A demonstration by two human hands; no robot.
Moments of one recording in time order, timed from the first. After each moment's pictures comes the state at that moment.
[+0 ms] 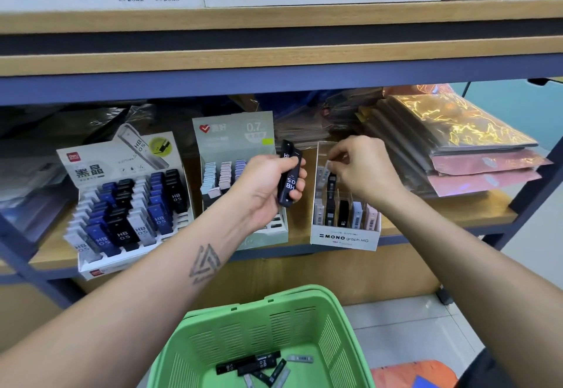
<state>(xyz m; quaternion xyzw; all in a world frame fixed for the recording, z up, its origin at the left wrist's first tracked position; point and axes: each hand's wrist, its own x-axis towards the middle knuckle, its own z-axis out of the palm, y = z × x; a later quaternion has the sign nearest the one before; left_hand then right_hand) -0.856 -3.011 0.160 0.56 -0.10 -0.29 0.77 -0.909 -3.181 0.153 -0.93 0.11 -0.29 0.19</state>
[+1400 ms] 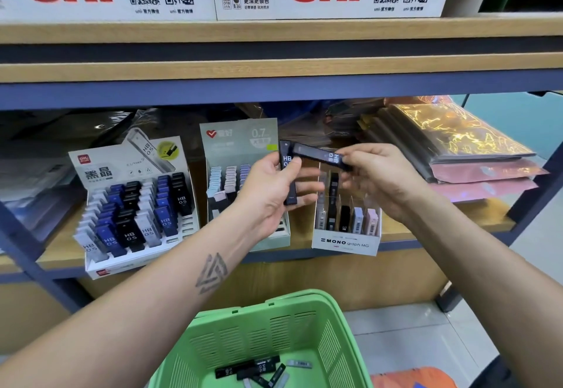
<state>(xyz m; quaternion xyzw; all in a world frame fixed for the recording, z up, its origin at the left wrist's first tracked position) -0.871 -3.005 0.164 0.57 -0.14 -0.23 0.78 -0.940 -3.176 0.176 -0.71 0.14 -0.18 0.66</state>
